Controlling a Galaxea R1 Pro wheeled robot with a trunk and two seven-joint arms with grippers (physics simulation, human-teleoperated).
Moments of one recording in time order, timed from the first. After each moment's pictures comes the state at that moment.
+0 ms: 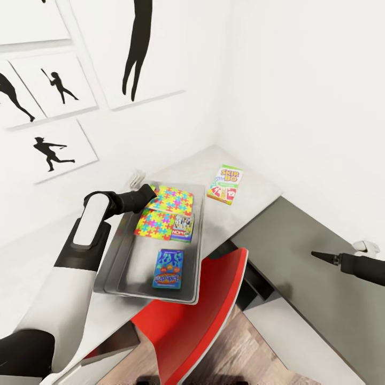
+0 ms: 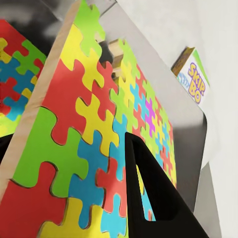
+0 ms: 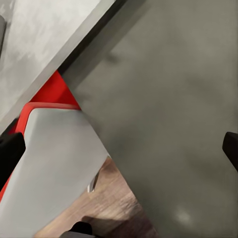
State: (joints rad) left arm -0.97 0.01 -0.08 -1.29 1.25 0.77 0.61; right arm -0.40 -0.54 -0.43 -1.47 -0.33 1.04 0.83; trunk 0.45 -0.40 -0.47
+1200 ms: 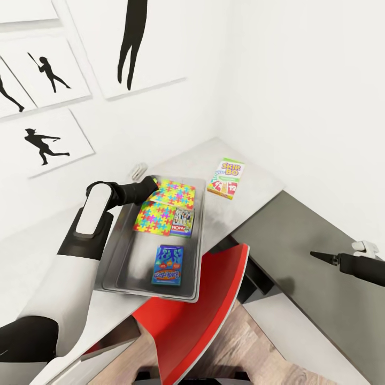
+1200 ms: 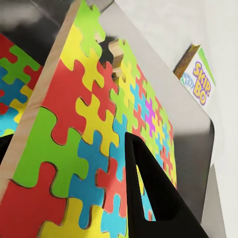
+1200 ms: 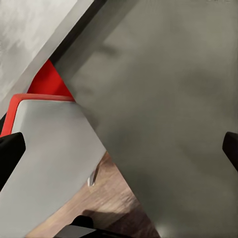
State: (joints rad) left arm -1.05 0.00 -0.10 -1.24 1.25 0.78 0.61; right arm -0.39 -0.53 -0.43 -1.48 -0.33 1.04 0.83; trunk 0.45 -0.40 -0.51
